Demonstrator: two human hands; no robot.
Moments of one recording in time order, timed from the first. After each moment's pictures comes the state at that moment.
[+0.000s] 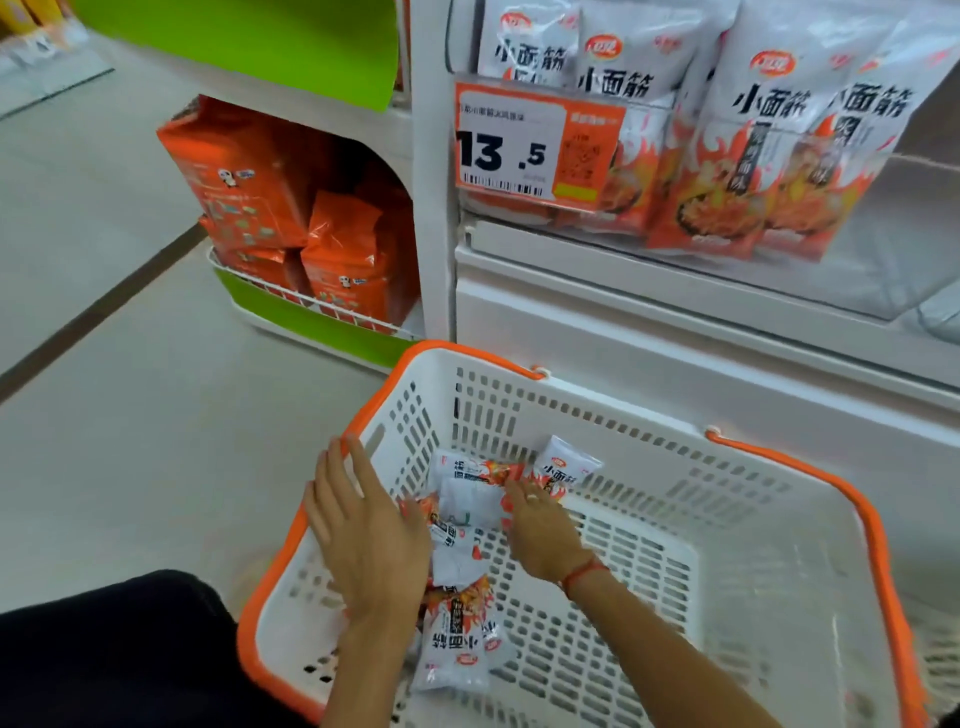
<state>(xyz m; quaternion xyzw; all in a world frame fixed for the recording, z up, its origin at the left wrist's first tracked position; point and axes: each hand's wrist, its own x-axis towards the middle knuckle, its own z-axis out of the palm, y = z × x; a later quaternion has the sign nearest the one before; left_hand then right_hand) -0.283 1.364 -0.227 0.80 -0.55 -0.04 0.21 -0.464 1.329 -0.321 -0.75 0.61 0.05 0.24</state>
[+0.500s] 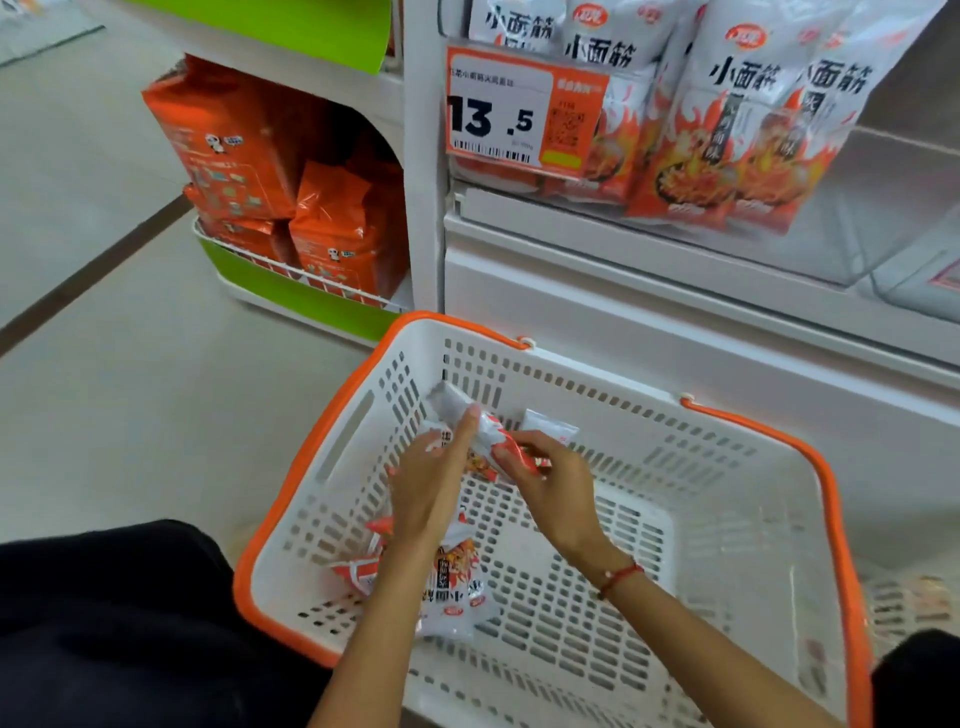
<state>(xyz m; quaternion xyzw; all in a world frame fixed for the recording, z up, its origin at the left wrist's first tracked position) -0.328 1.358 -0.187 0.70 -0.37 -0.51 0.35 -0.466 1.361 -0.234 -0.60 0.62 -0.38 0.32</state>
